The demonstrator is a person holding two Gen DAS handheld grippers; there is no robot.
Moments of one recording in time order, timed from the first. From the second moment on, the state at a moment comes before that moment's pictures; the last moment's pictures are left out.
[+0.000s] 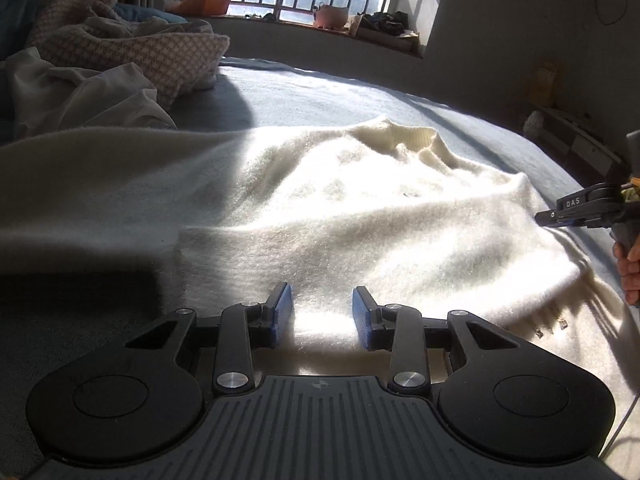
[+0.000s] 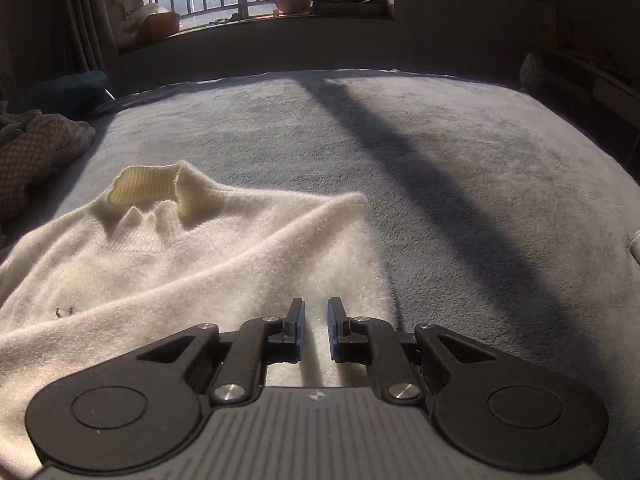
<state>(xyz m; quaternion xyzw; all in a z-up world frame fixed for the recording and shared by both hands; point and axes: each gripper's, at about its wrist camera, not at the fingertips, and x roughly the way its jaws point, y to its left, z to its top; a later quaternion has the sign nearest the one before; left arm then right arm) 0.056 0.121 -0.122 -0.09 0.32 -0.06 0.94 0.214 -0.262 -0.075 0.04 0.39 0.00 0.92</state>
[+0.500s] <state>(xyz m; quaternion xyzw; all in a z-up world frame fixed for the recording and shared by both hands) 0.056 0.124 -0.120 -0.11 0.33 -0.05 0.94 0.163 -0.254 -0.043 0.02 0.36 0.04 0.93</state>
